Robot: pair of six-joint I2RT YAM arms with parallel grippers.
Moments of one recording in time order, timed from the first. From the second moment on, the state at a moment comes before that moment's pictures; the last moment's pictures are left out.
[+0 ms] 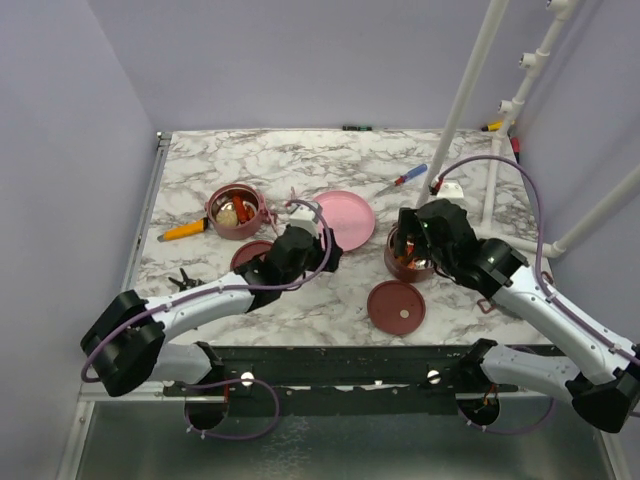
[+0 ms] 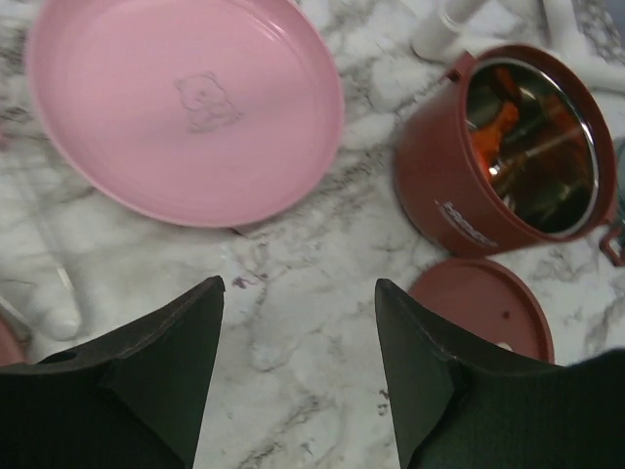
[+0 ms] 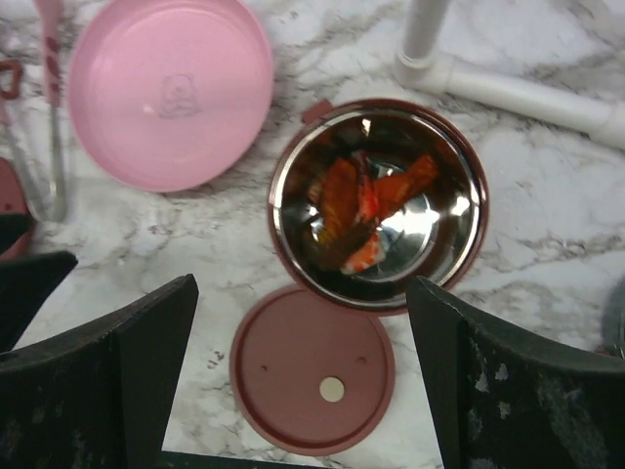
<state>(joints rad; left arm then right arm) -0.82 1.25 0.68 0.15 -0.26 -0.52 0.73 1.04 1.06 -0.71 0.47 0.51</state>
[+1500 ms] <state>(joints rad) -1.04 1.84 1.07 -0.15 0.07 -0.71 0.27 0.94 0.78 -0.49 0.20 0.51</state>
